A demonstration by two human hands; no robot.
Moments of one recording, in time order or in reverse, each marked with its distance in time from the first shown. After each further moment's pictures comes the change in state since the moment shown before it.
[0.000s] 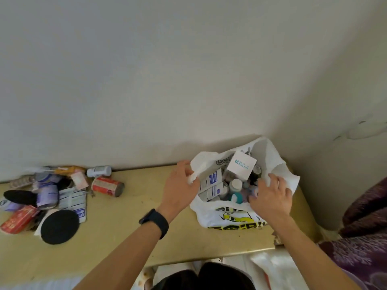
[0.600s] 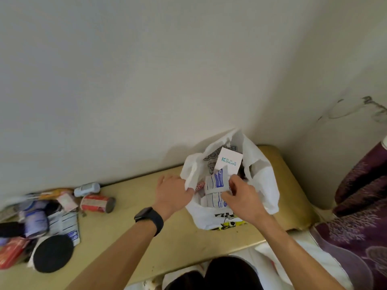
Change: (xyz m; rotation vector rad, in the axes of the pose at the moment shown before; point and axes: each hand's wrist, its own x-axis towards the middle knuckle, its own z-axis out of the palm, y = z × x) left_hand 0.031 -0.002 0.017 0.660 -0.306 0.108; right_hand -0.035 -0.037 -0.048 0.948 -0.144 -0.075
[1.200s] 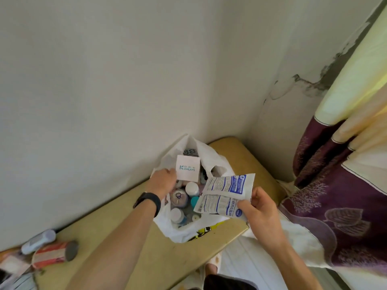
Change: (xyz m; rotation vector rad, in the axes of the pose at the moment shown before) left_hand 0.106 0.088 0.015 -0.226 -0.190 -0.113; right_hand -0.061 0.057 -0.063 0.736 0.425 0.236
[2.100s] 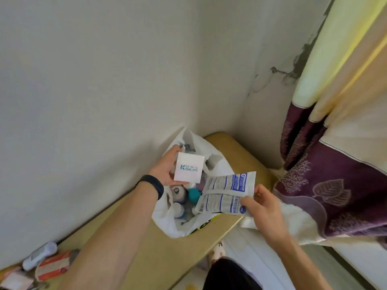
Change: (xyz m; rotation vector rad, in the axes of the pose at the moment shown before) left_hand -0.039 0.046 -0.032 -0.897 -0.464 -0.261; right_hand -0.043 0.010 -0.006 -0.002 0.149 0.041
